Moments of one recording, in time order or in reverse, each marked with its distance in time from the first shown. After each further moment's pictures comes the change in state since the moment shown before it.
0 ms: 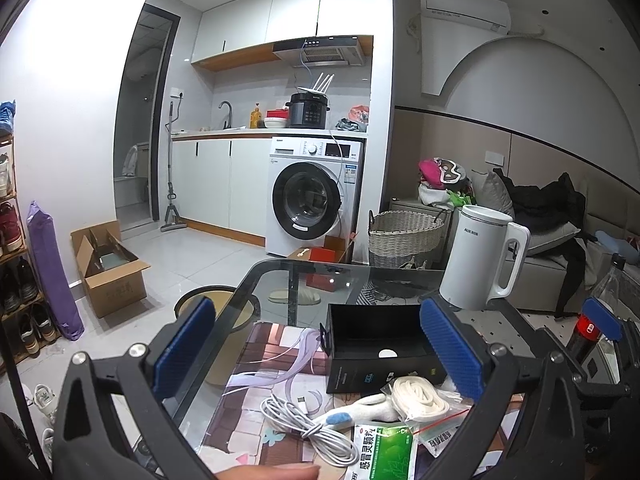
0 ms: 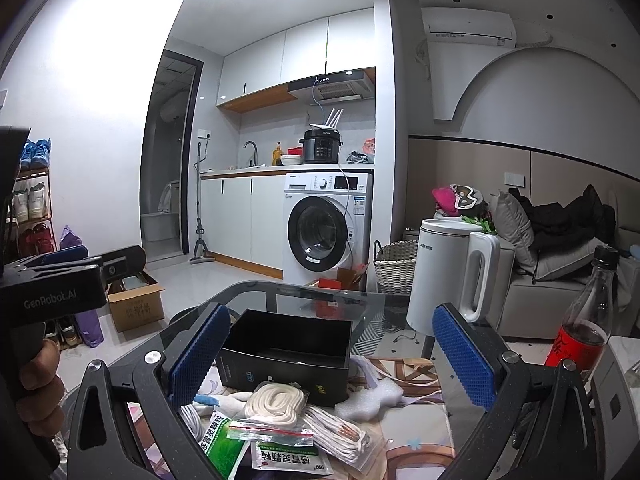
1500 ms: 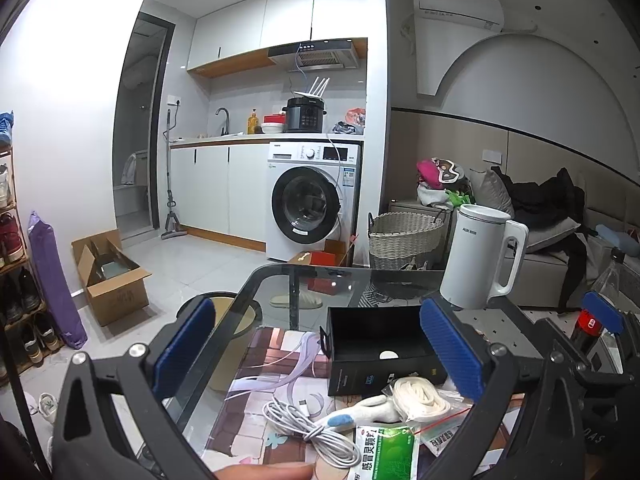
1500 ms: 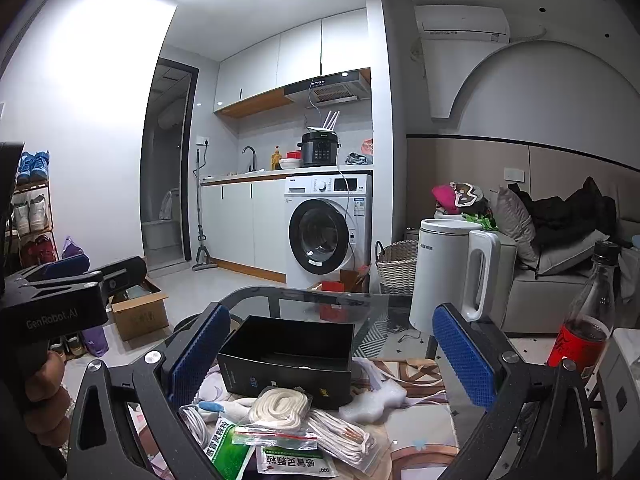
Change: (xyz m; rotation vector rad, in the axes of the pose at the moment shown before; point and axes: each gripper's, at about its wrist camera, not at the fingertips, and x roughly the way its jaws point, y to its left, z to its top) left arm -0.002 -0.004 -0.001 0.031 -0.017 0.006; right arm -0.003 -0.007 0.006 0.030 -0.007 0.013
